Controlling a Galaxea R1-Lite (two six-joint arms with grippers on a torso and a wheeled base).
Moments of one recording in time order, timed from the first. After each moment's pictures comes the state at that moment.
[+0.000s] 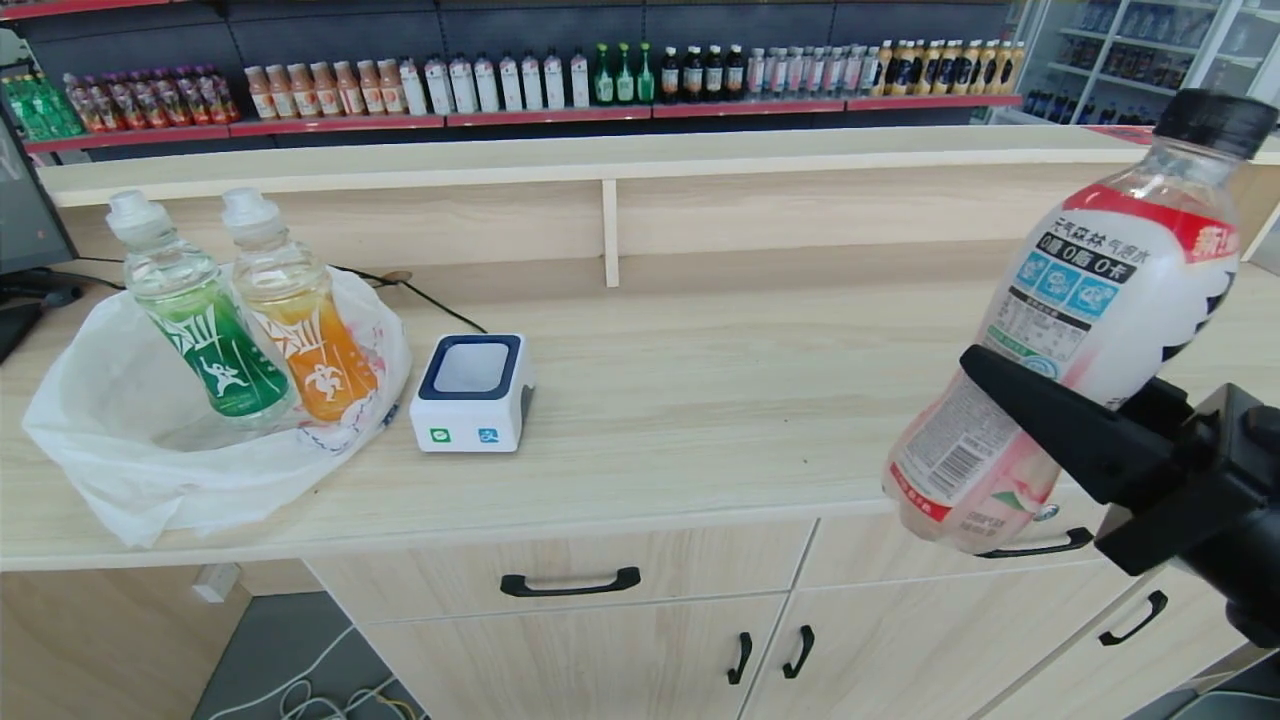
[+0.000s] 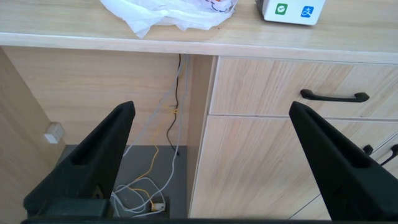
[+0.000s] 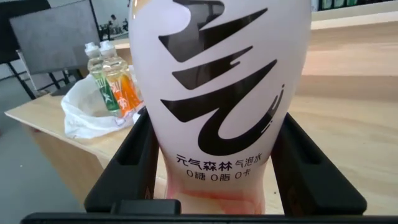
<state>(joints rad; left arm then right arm) 0.00 0.00 0.00 0.00 0.00 -0.01 0.68 1.28 -0.32 -1.29 -0.05 0.07</state>
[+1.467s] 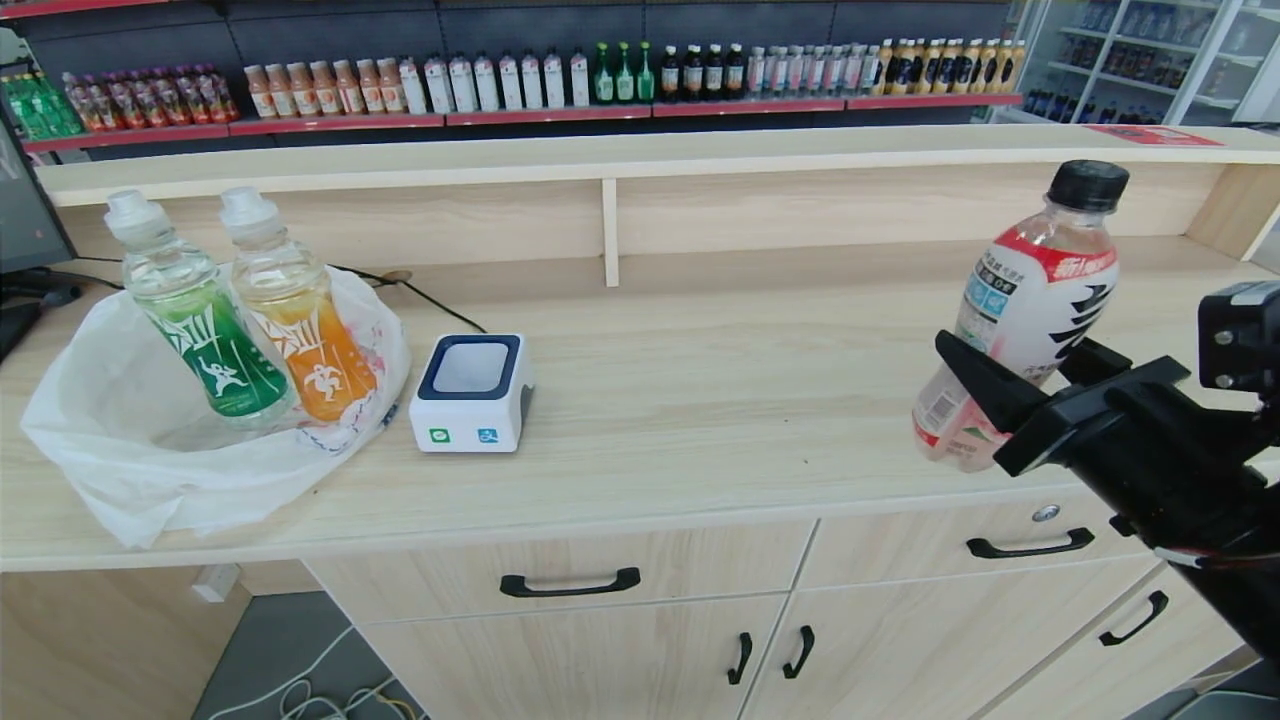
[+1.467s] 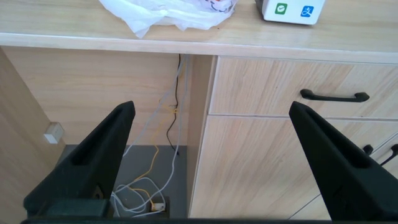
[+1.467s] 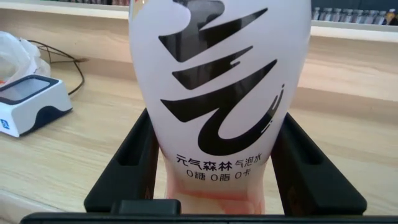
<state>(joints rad) 0.00 0.00 0.00 0.00 0.00 -0.01 0.38 1.56 -0.31 -1.57 0.00 -0.13</state>
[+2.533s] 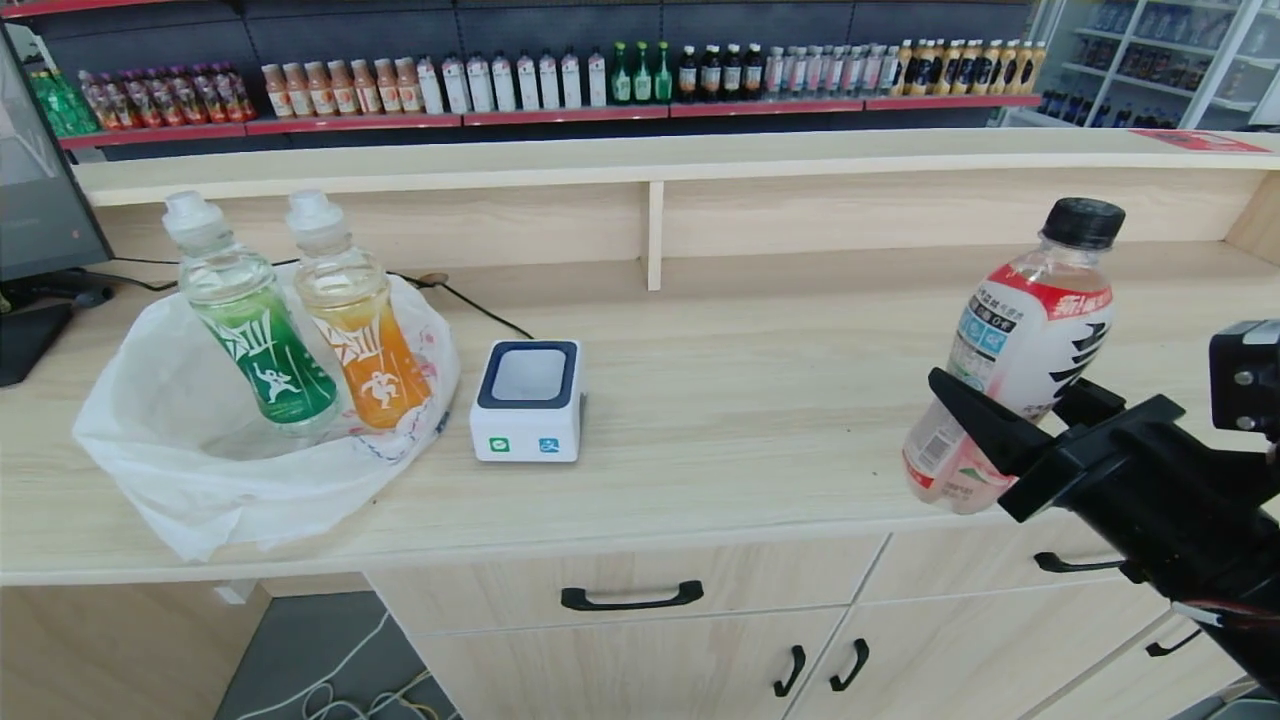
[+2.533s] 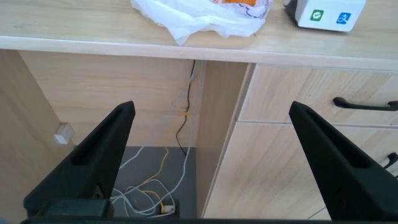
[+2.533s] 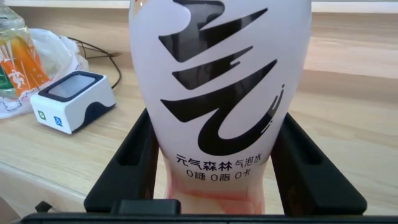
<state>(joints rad) 0.00 0.00 0.00 0.00 0.00 -0.02 0.43 1.53 -0.23 -1.57 0.00 -0.06</state>
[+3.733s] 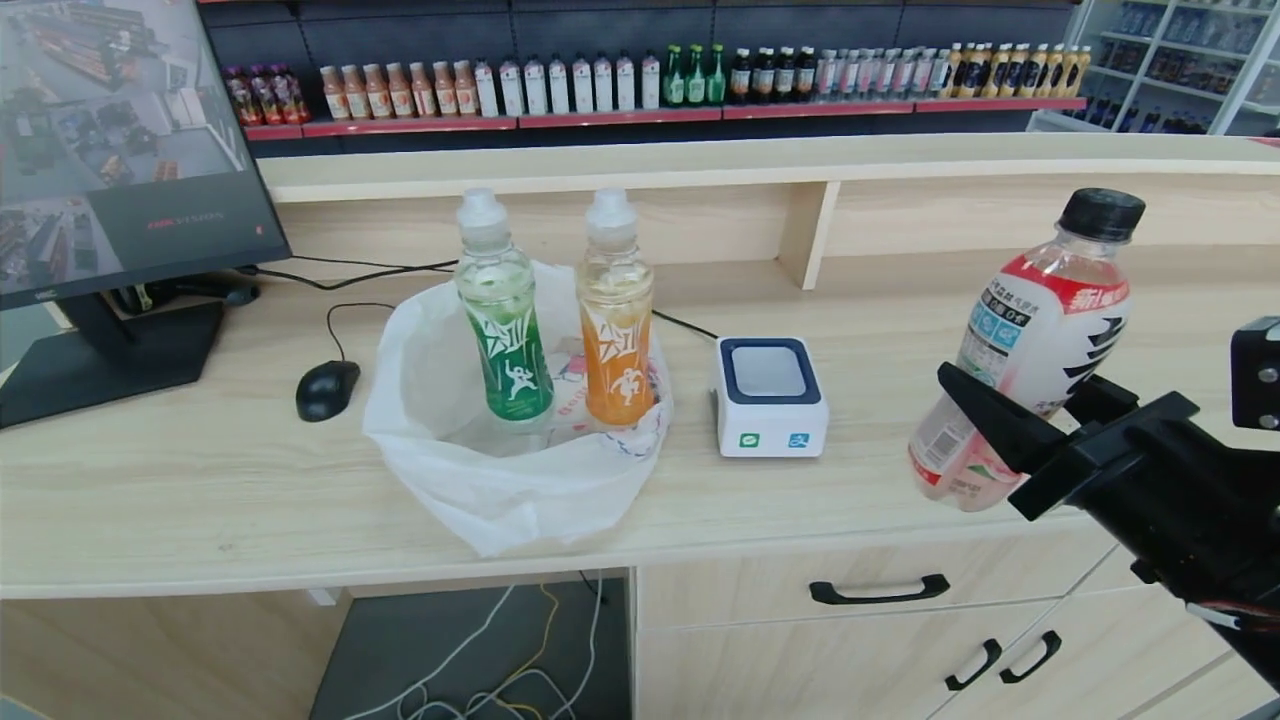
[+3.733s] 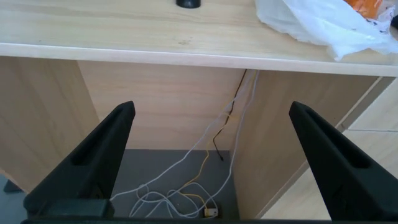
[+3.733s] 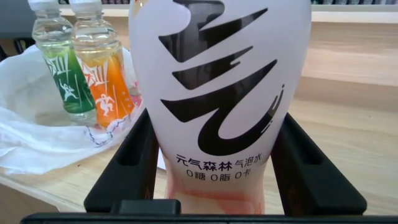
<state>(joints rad) 0.00 0.00 0.00 0.00 0.00 -0.02 0.43 1.51 -0.23 -1.57 0.00 -0.06</state>
